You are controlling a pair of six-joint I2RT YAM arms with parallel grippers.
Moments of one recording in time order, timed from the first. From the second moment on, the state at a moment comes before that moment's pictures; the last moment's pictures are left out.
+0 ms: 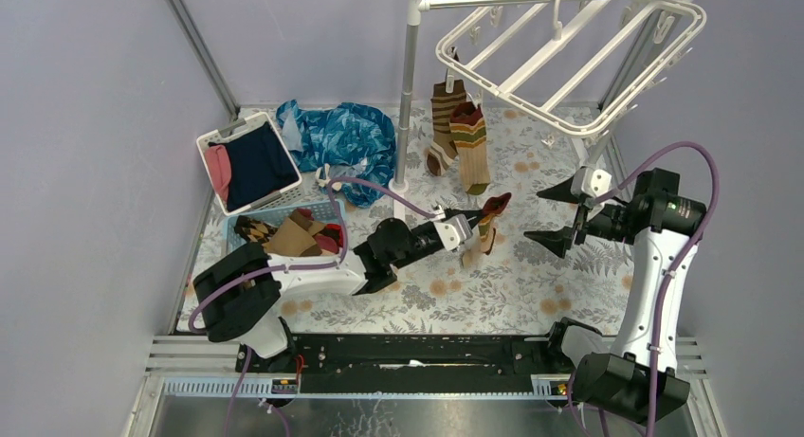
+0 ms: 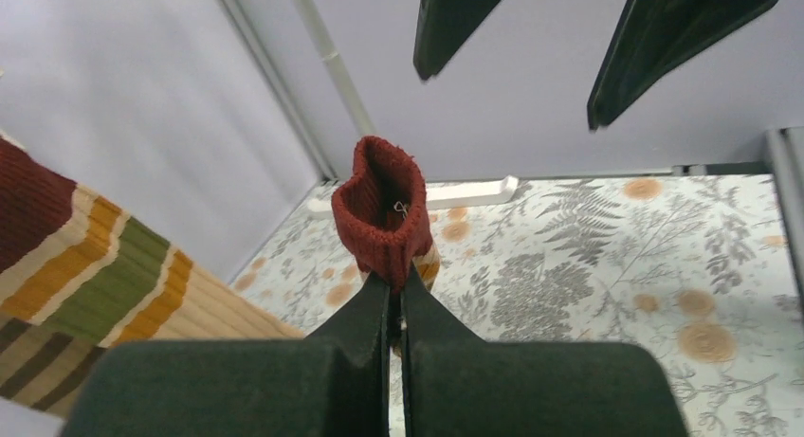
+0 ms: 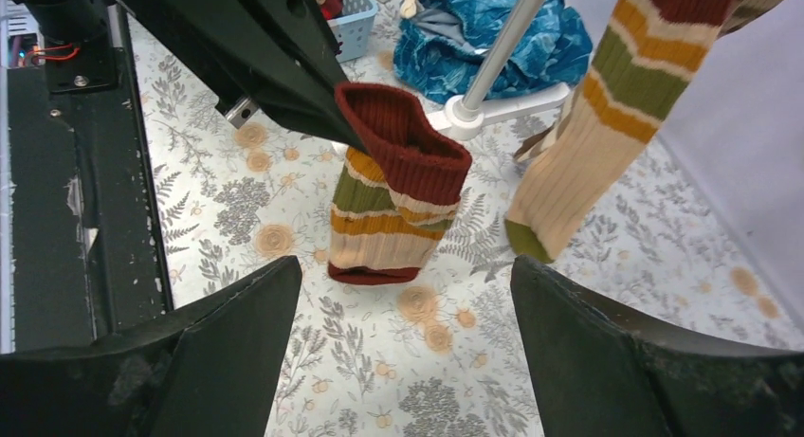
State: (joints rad) left arm -1.06 1.56 0.81 1.01 0.11 0.30; right arm -0.37 1.05 1.22 -1.56 -1.35 -1.56
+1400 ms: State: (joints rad) left arm -1.09 1.52 0.75 1.03 -0.01 0.31; right arm -0.39 0.91 1.22 -0.89 -1.28 -0.77
